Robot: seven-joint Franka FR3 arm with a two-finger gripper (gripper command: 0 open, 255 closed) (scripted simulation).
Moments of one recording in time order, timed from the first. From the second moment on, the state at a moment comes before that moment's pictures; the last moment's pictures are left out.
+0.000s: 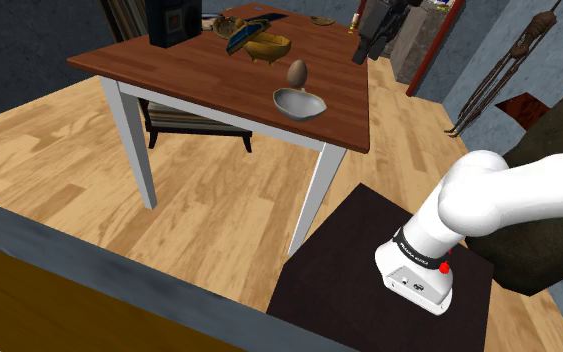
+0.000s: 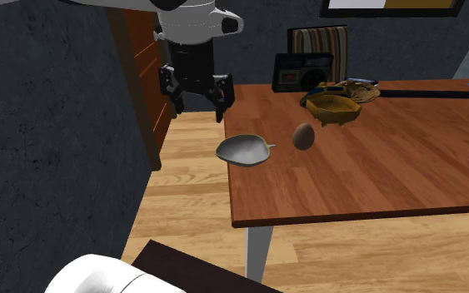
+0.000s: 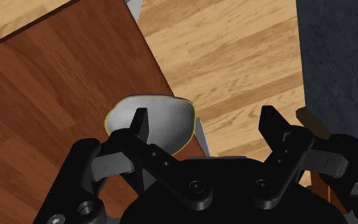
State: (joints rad) arm -0.02 -0.83 0.05 -2.26 0.10 1.58 -0.02
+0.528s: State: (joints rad) arm -0.04 -0.63 0.02 -2.20 0.02 1.68 -0.10
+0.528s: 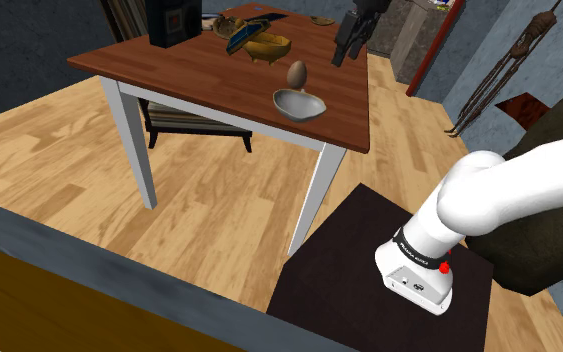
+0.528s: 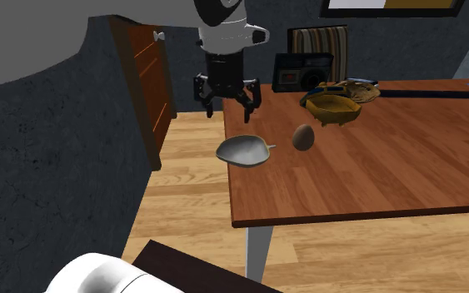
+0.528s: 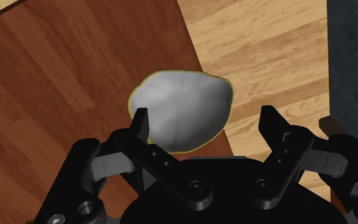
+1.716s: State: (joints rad) arm -0.11 0.01 -0.05 -1.77 -0.20 1.81 -0.27
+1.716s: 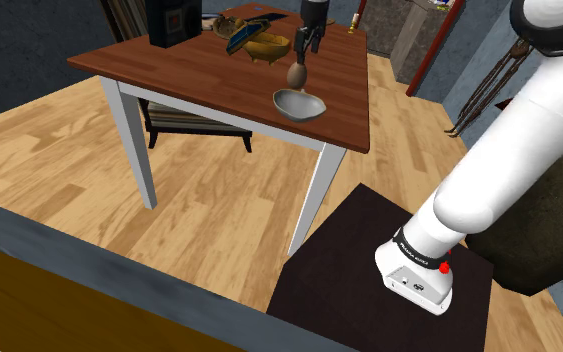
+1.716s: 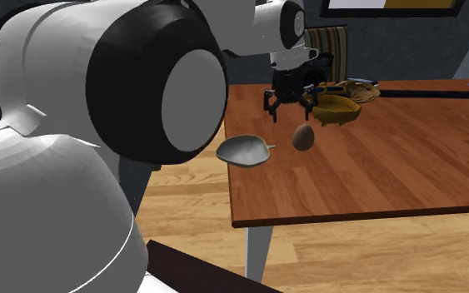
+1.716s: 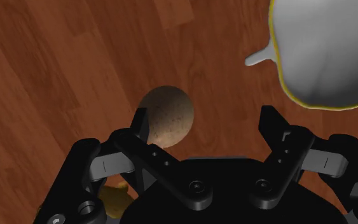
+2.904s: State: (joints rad) arm -0.14 0.21 -0.07 -1.66 -0.25 1.91 -0.30
